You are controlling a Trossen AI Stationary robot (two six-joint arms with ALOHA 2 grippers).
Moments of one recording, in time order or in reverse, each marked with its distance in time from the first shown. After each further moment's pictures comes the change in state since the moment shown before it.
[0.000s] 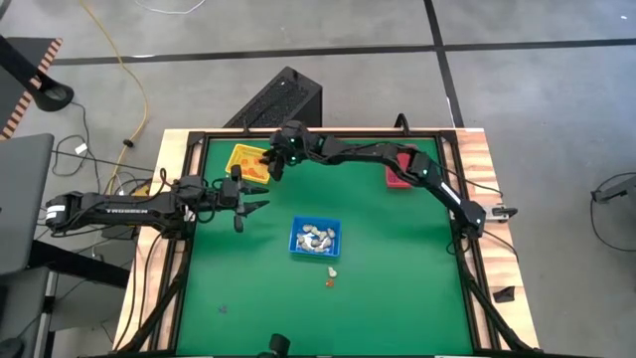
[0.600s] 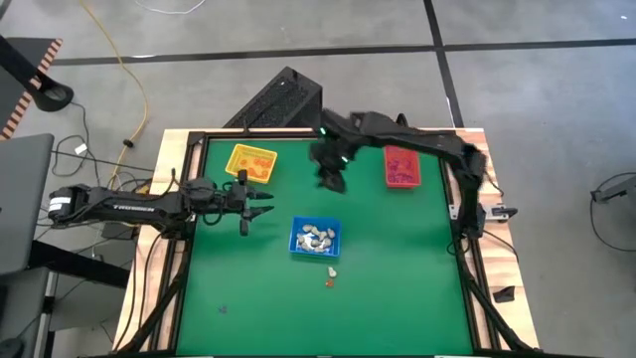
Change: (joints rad) left arm -0.033 0.126 0.008 0.019 -0.020 -0.018; right arm 0.024 -0.483 -0.076 -1.027 -0.218 -0.387
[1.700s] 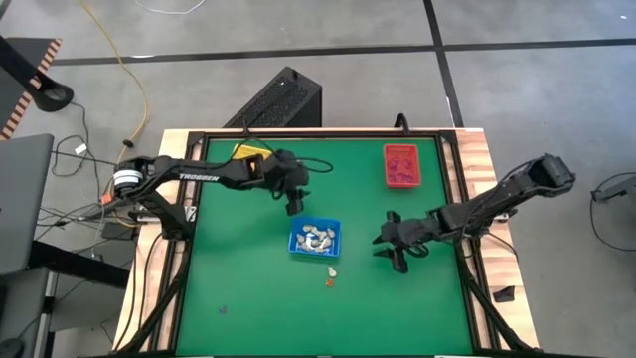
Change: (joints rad) left arm 0.099 0.763 0.798 -0.652 -0.036 0.015; right arm 0.647 -0.792 -1.525 1.050 0.566 0.576
